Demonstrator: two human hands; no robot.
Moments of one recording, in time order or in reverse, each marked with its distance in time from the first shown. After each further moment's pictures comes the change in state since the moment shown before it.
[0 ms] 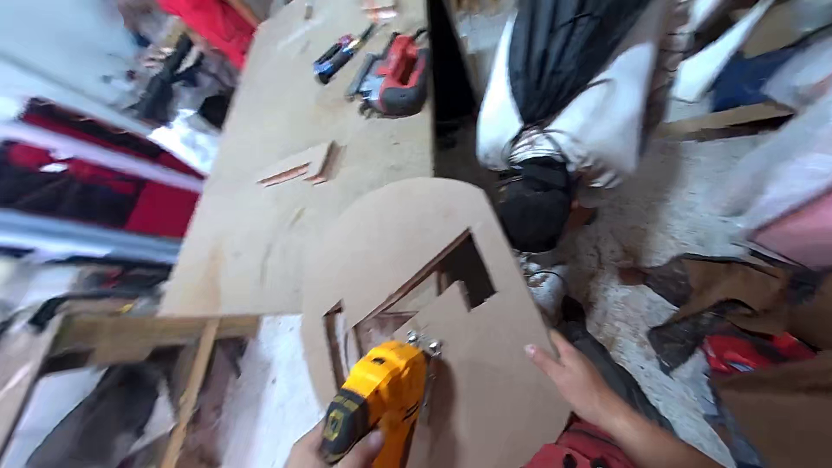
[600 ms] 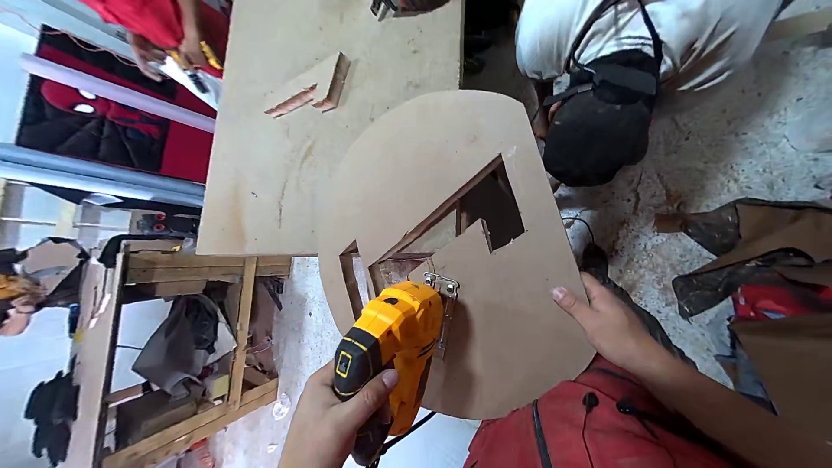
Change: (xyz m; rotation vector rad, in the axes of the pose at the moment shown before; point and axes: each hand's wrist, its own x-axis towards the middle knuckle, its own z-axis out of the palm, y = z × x) left_hand -0.001 -0.014 -0.002 -0.071 0.029 0.047; right_hand -0.003 0.000 0.003 -0.047 0.016 0.056
